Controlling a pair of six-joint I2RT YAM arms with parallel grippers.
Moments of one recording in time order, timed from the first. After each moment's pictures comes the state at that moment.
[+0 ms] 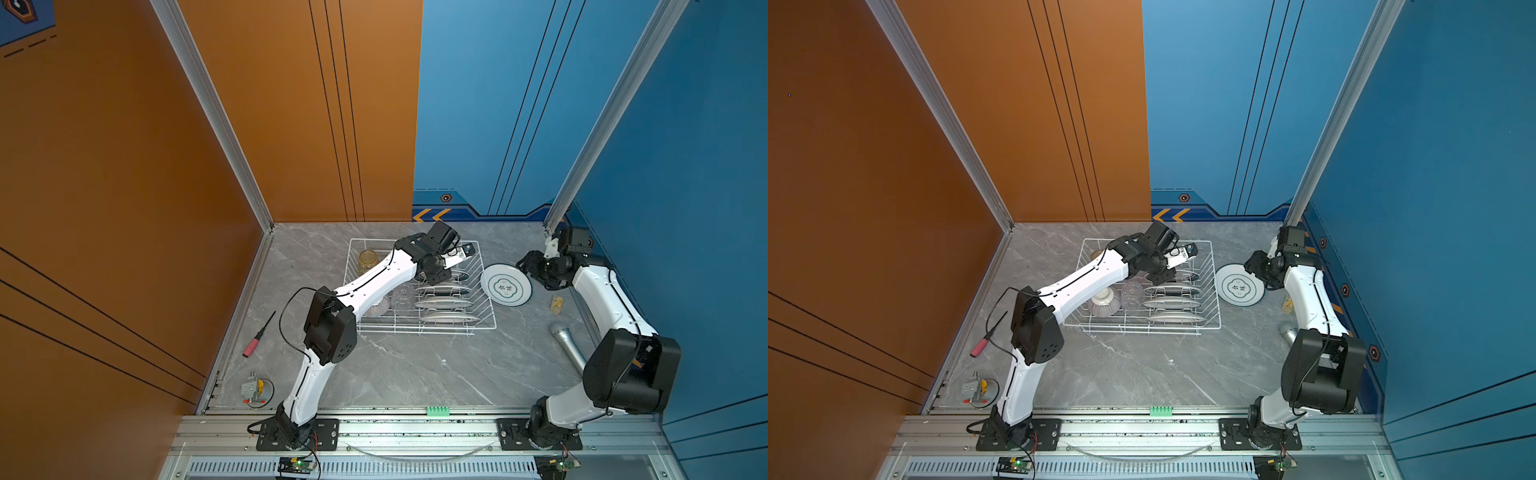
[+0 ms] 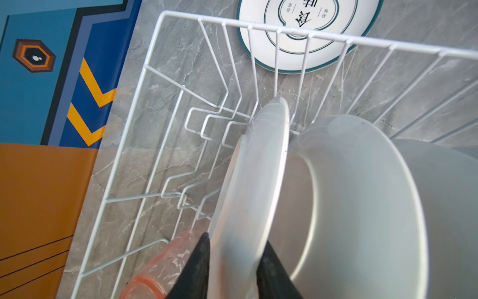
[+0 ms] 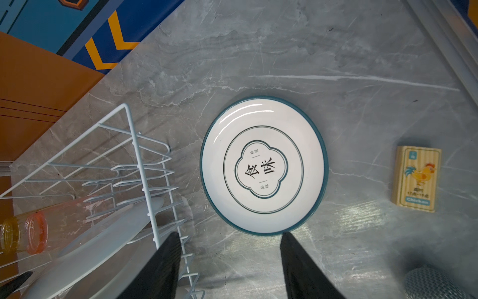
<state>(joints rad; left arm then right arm) -0.76 2.17 2.10 -0.85 -0.06 0.54 -0.20 1.53 1.27 -0.70 -0.26 0.36</state>
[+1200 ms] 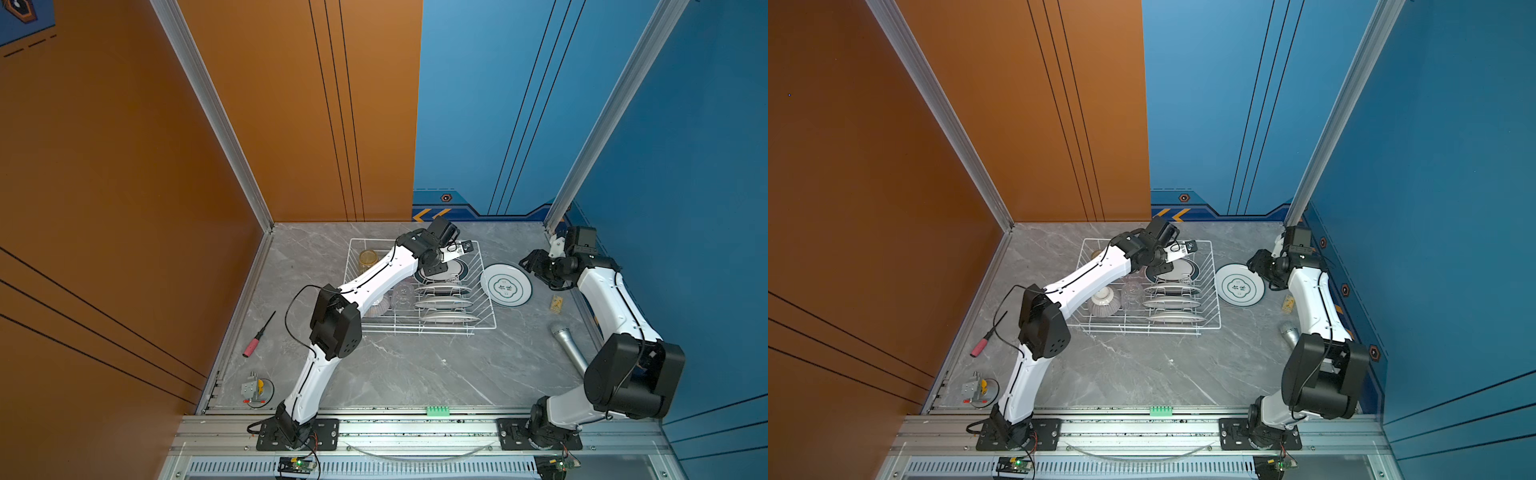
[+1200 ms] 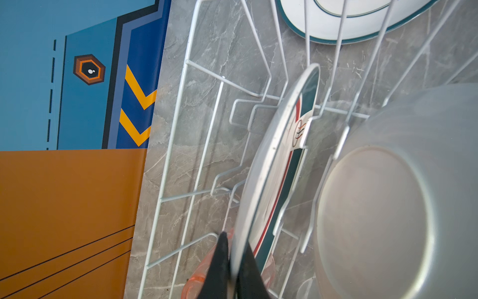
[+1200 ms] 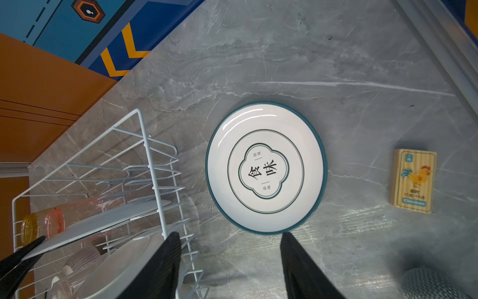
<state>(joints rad) -0.75 2.23 2.18 -0.84 -0.18 0.68 -0.22 1.51 1.27 -0.70 -0.30 0.36</state>
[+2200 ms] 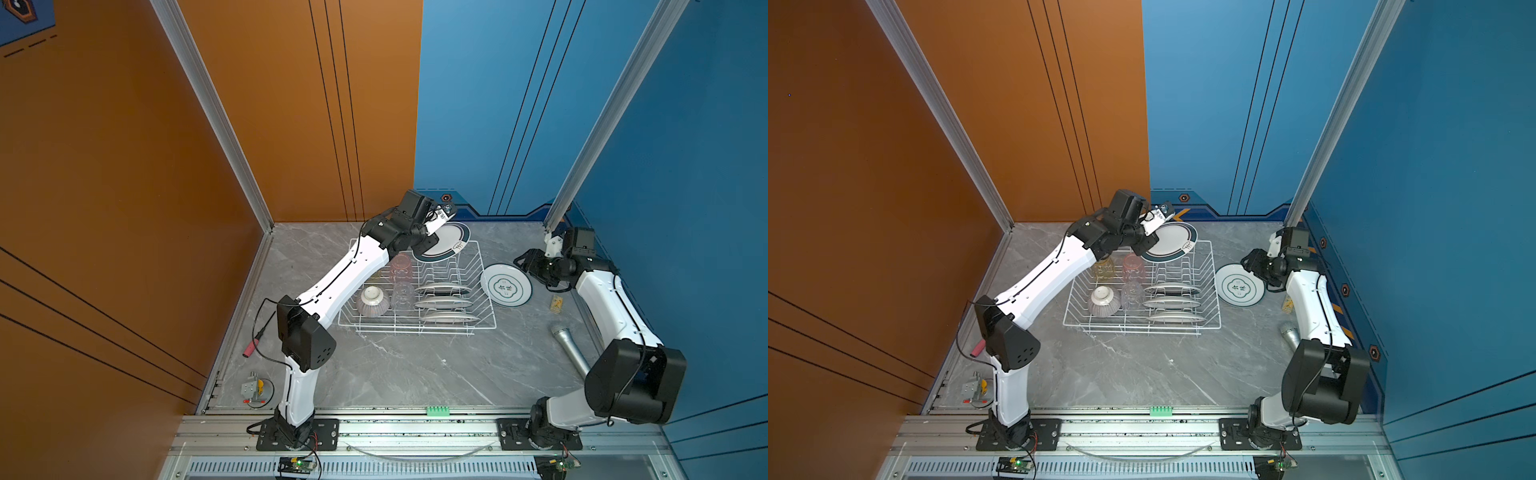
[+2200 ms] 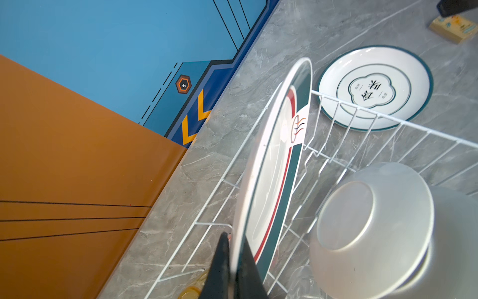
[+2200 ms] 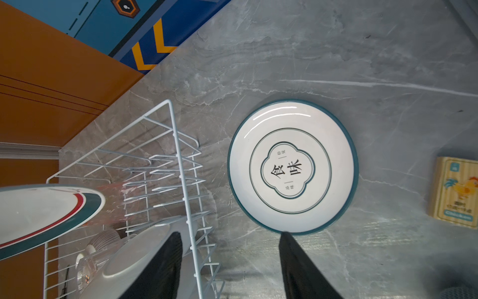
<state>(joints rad) -0.65 1.98 2.15 -0.82 -0.08 0.42 -0.20 1.47 1.24 -0.64 -0.40 0.35</state>
